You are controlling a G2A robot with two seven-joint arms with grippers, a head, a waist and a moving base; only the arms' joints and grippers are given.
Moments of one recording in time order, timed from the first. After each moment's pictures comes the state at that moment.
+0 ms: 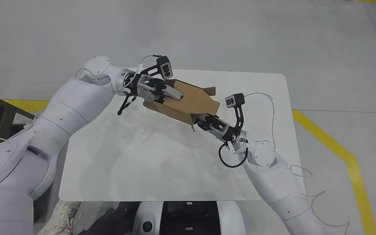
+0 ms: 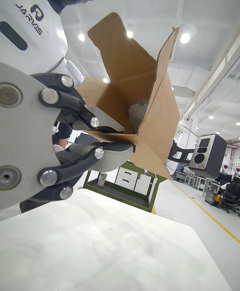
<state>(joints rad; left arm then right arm) 0.34 -0.92 -0.40 -1.07 -1.28 -0.10 -1.54 -1.21 -1.31 1.04 -1.51 0.41 -0.48 0.66</state>
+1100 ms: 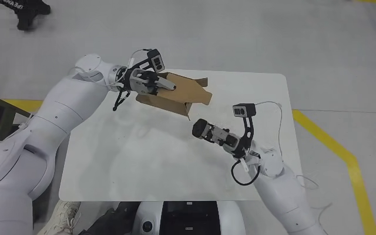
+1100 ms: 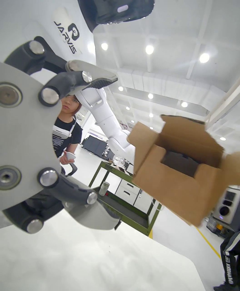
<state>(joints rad) 0.33 -0.92 -0.44 -1.00 -1.30 -0.11 -1.54 -1.33 -1.28 1.11 -1.64 0.50 -0.62 0.86</state>
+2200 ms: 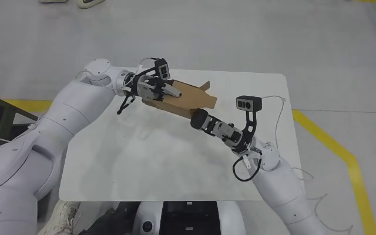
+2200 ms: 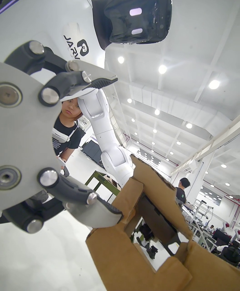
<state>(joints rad) 0.35 -0.95 -0.41 -0.99 -1.27 -0.04 -1.54 -1.25 -1.30 1.07 -1.59 0.58 -0.76 0.84</state>
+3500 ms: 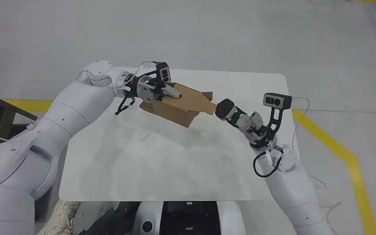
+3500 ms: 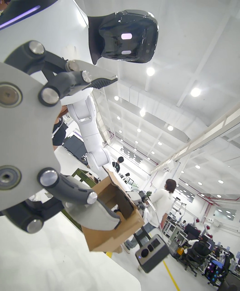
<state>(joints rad) 0.34 -0.93 -0.35 -1.03 -1.34 0.03 -1.54 -1.30 -1.27 1.22 -1.61 0.67 -0.77 0.83</state>
